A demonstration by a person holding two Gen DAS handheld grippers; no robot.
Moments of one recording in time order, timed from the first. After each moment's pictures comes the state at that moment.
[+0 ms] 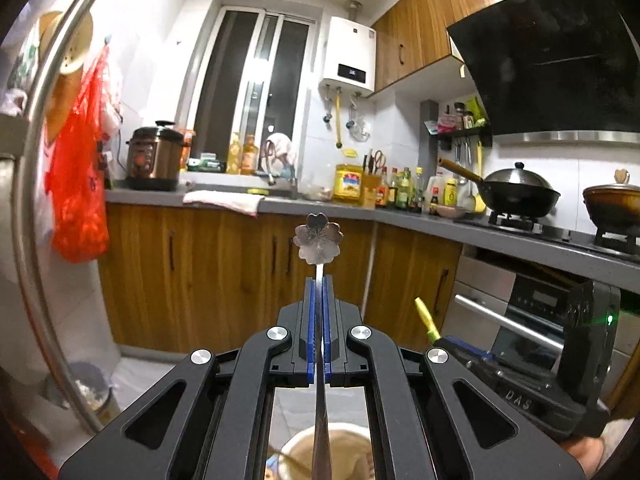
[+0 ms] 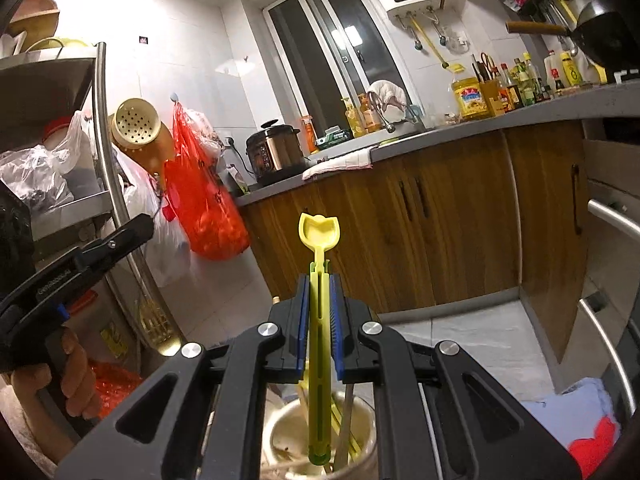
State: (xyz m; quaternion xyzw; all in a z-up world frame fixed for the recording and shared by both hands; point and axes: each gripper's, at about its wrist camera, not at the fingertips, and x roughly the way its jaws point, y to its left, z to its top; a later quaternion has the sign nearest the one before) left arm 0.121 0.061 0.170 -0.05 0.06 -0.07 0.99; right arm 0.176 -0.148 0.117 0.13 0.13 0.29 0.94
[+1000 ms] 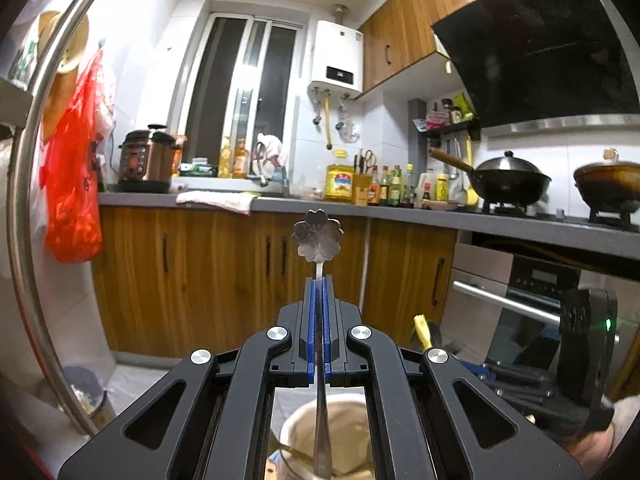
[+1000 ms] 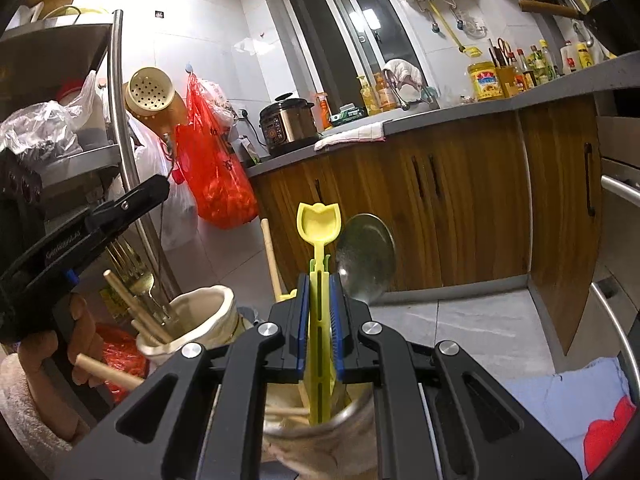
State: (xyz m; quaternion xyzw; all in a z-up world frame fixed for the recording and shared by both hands) left arm 0.107 0.059 0.125 -0.02 0.04 -0.09 0.99; right arm 0.165 -0.145 0.072 0.10 0.16 0.31 0.93
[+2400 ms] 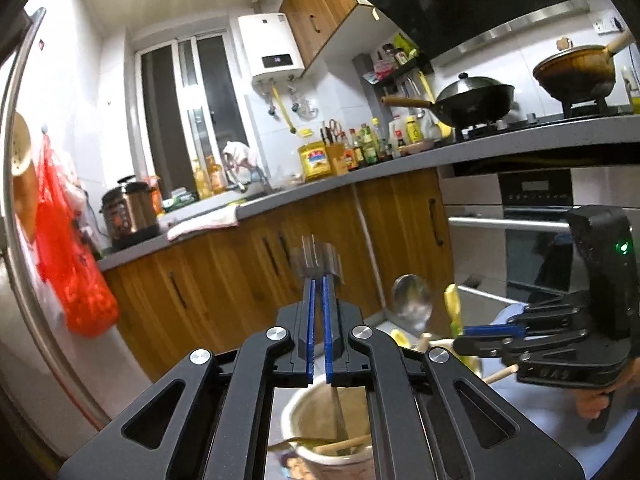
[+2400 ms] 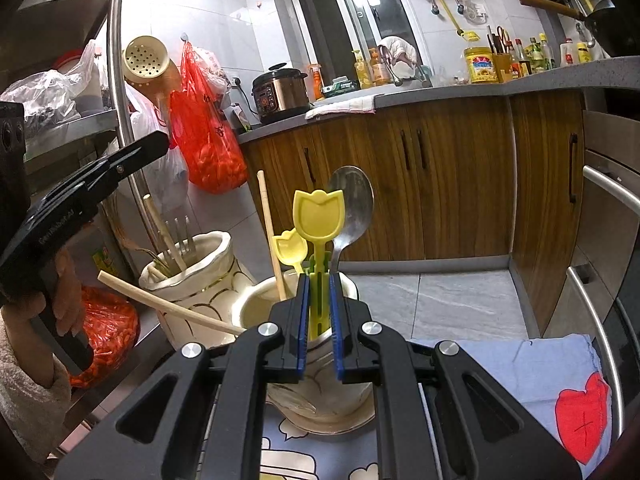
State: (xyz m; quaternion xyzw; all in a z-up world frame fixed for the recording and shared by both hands) left arm 0.093 0.010 0.129 0.15 0.07 -0.10 0.98; right arm 0.142 -0.153 0.063 0.06 0.21 0.30 0.93
